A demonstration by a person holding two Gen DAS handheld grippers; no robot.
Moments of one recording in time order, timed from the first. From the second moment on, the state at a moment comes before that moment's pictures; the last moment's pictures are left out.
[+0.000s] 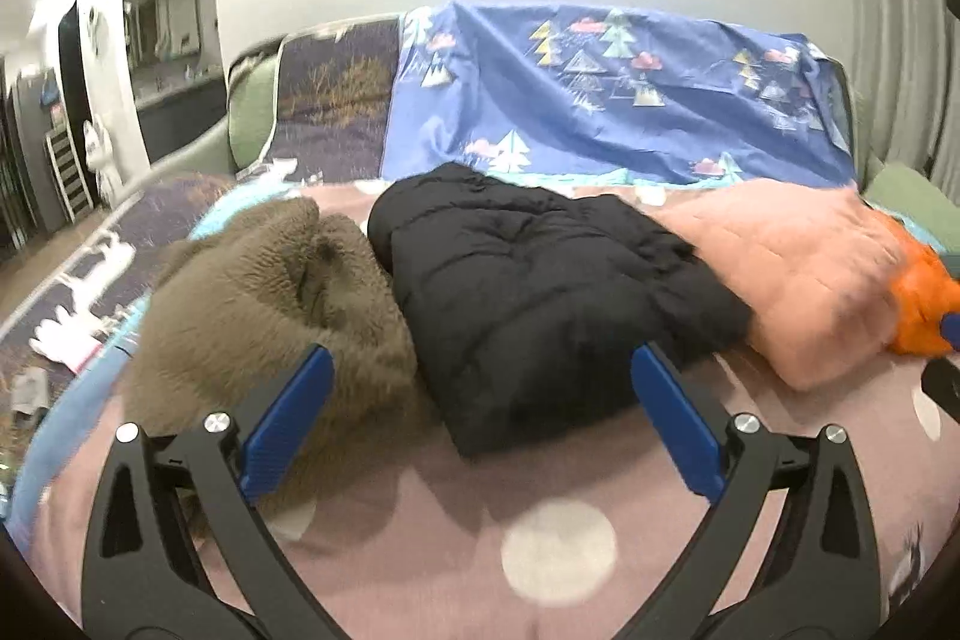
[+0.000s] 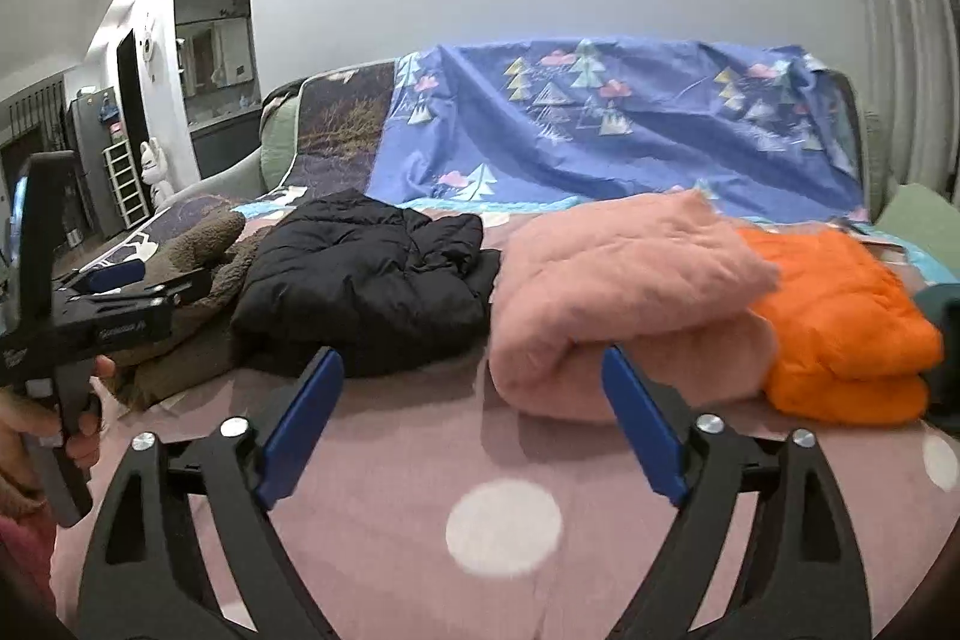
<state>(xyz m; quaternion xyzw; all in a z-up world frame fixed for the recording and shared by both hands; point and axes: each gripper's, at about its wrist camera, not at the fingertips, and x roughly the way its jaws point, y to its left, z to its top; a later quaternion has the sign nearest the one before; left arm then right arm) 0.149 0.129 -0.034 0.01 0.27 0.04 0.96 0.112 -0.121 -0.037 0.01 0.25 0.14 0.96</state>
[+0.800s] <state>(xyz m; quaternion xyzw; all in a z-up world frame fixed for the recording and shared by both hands) -0.032 0.025 -0.013 0.06 0.23 -0.02 0.97 -0.030 -0.161 -0.014 0.02 0.25 0.01 0.97</state>
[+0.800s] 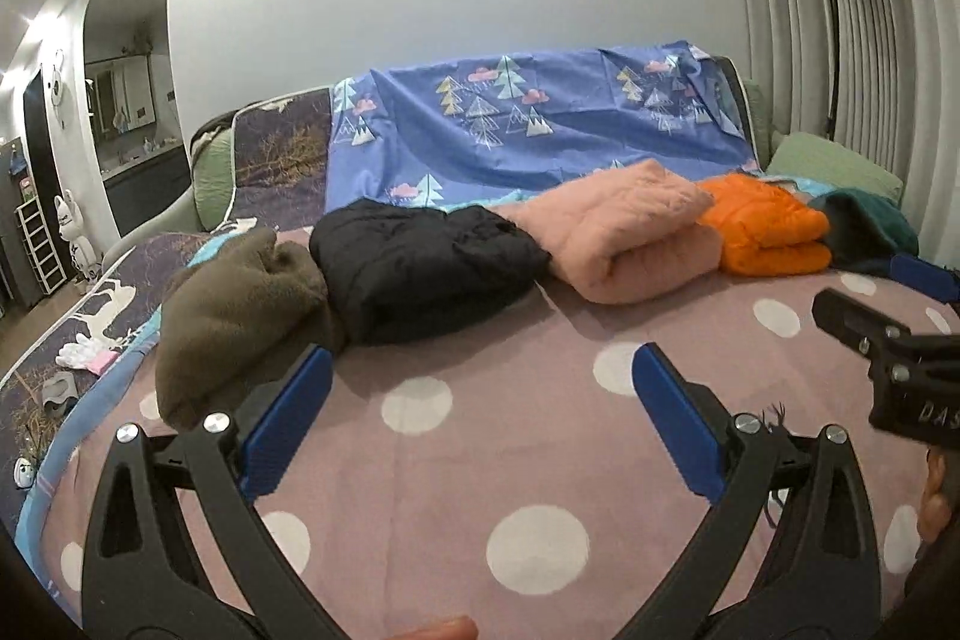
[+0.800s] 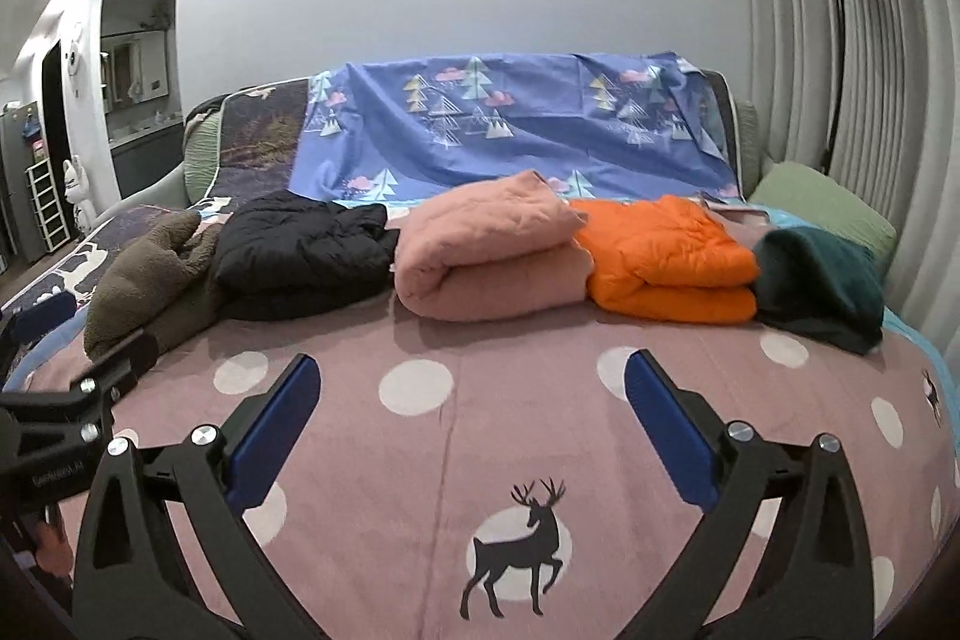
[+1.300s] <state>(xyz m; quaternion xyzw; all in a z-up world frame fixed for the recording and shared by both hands) -0.031 0.021 -0.022 0.05 0.24 -0.02 0.97 -0.032 -0.156 -0.021 0.01 0.25 -0.01 0.97</state>
